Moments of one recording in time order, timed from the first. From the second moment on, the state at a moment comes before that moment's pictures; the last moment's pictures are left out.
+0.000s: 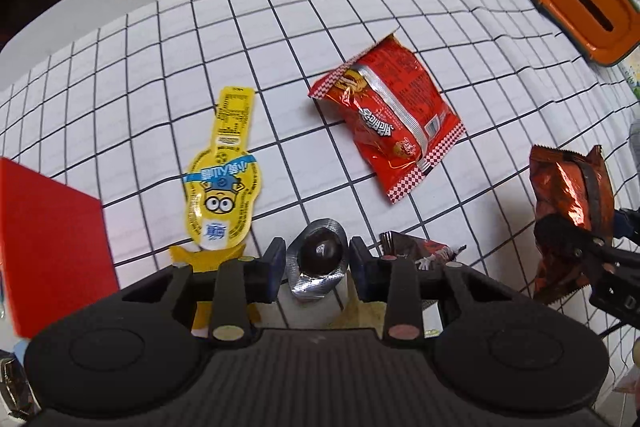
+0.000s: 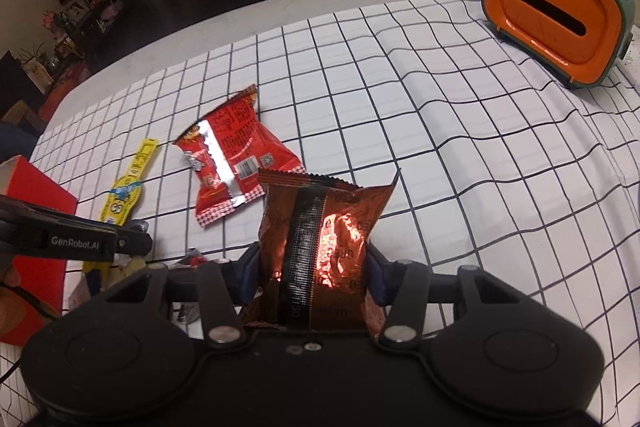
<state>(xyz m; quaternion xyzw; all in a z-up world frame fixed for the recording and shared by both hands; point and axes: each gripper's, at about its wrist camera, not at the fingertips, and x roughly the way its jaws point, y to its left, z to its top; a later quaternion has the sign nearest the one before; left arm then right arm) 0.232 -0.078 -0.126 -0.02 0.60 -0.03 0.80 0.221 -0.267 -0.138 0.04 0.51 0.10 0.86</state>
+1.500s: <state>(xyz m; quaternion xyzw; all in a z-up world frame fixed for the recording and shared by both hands) 0.079 0.157 -0.007 -0.07 0.51 0.04 0.86 0.128 -0.020 -0.033 -0.06 0.45 0.28 0.85</state>
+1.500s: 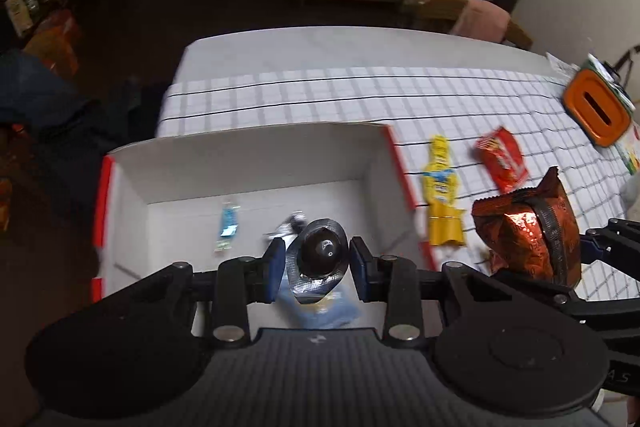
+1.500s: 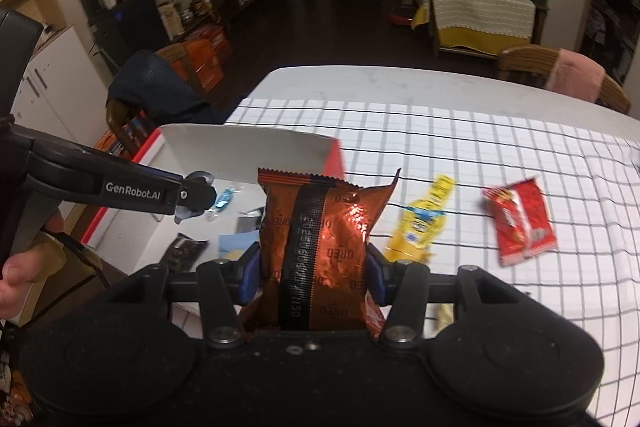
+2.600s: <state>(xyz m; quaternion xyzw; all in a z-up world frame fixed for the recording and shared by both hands) 0.123 0.232 -0.097 -0.07 0.63 0.09 0.77 0.179 0.110 -0.129 -0.15 0.53 0.32 0.77</state>
